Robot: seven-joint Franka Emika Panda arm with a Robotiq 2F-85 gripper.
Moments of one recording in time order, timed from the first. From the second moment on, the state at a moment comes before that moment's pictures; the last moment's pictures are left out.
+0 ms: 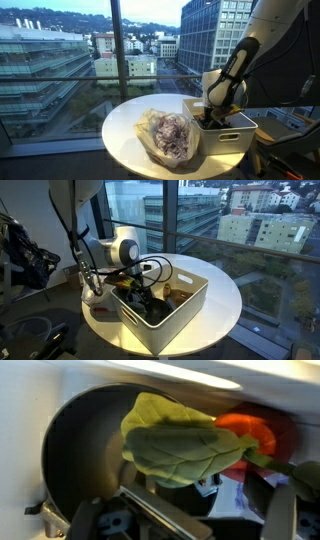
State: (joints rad) arm 0.10 0.42 -0.10 -2.39 -0.26 2.74 0.38
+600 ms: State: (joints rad) arm 0.10 0.45 -0.10 -2.36 -0.24 2.70 0.36
